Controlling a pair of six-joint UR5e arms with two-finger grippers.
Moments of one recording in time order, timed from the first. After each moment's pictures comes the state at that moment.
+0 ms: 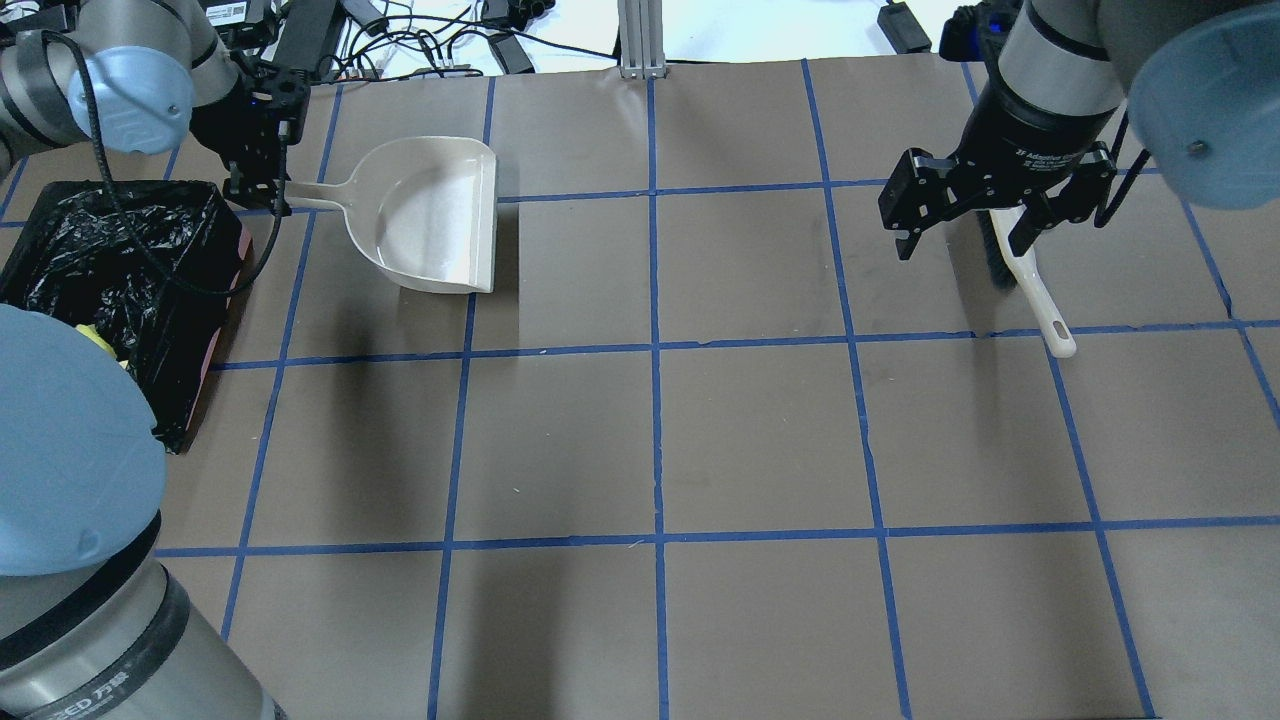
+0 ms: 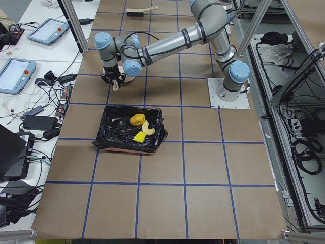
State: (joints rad) left arm -1.33 -2.14 -1.33 -1.25 1.63 1.77; right arm 1.53 -1.57 1.62 -1.58 -1.56 -0.03
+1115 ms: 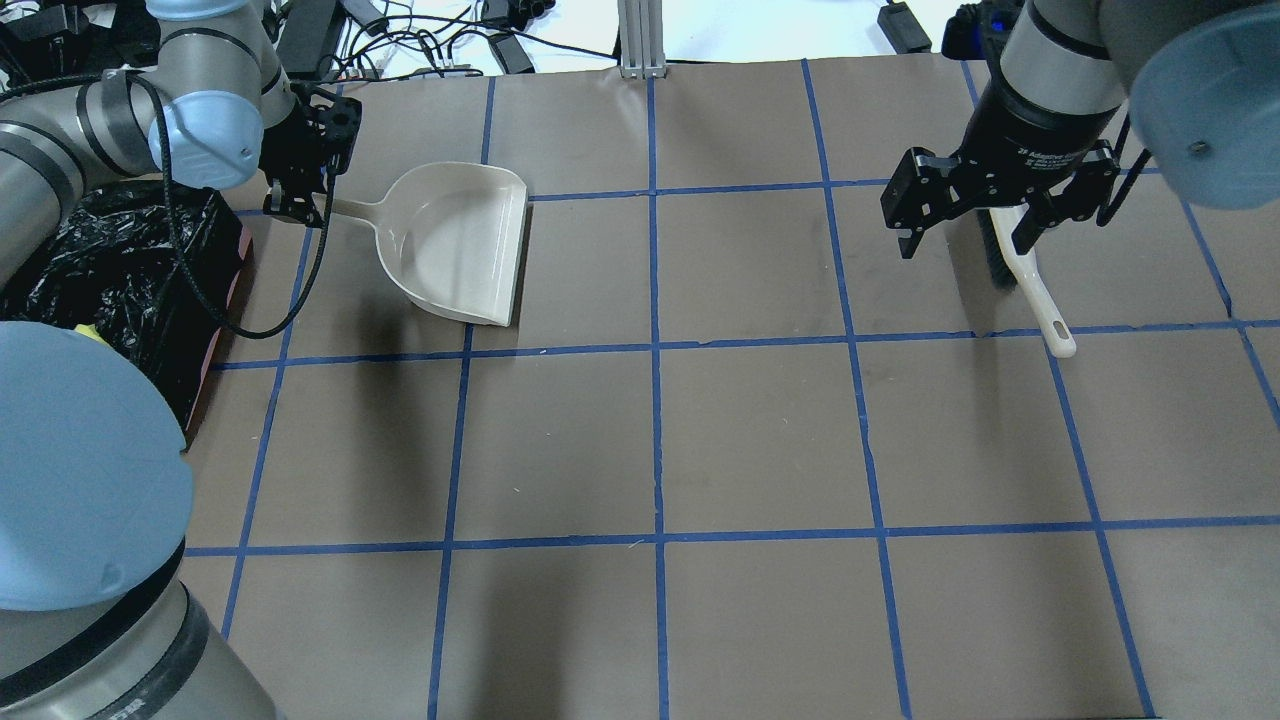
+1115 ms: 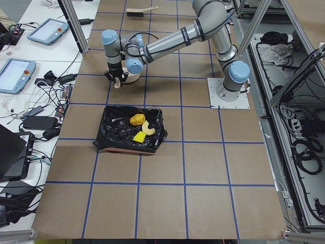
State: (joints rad) left arm -1.39 -2.13 -1.41 -1.13 1.70 1.83; right arm 1.53 -1.57 1.62 -1.58 -1.57 -0.03
